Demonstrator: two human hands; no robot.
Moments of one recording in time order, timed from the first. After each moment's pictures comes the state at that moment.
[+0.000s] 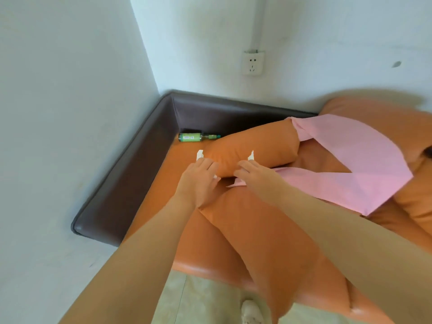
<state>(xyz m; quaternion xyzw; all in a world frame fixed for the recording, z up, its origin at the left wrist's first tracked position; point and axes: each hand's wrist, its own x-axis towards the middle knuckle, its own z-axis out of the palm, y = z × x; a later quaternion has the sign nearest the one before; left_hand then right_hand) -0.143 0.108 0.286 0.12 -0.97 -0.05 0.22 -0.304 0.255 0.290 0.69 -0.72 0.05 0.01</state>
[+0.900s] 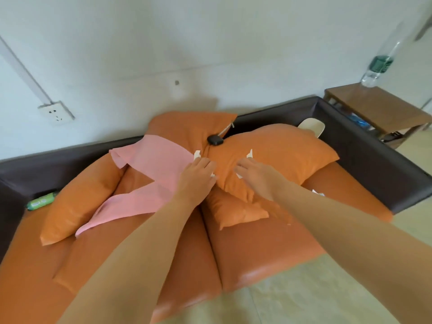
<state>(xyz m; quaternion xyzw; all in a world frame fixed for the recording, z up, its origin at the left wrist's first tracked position) -0.445 0.533 0.356 -0.09 -0.97 -0.09 0.21 -0.510 0.735 0.376 0.46 -0.89 0.01 0.02</state>
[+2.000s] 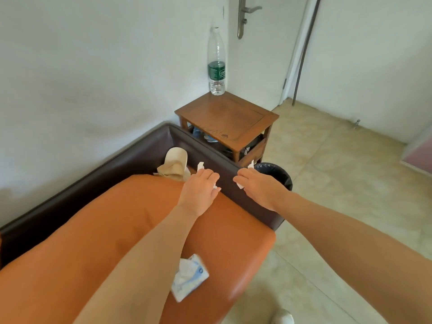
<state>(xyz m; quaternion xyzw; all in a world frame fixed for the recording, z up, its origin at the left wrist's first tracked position) -0.833 1.057 0.327 -0.33 -0.93 -0.12 0.09 -0.801 1.269 0.330 0.23 -0.97 0.03 0.00</state>
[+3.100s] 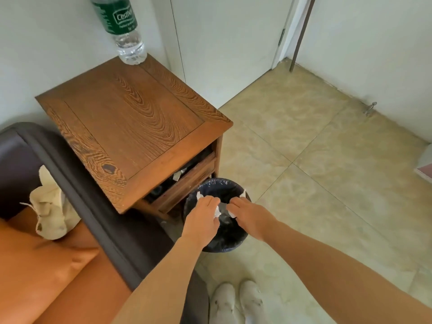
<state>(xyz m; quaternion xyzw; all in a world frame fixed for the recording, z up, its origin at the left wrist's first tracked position) -1.067 1.429 0.086 -0.17 -0.94 -0.21 -0.19 -1.054 1.606 0.087 0.22 -0.95 0.10 -0.20</state>
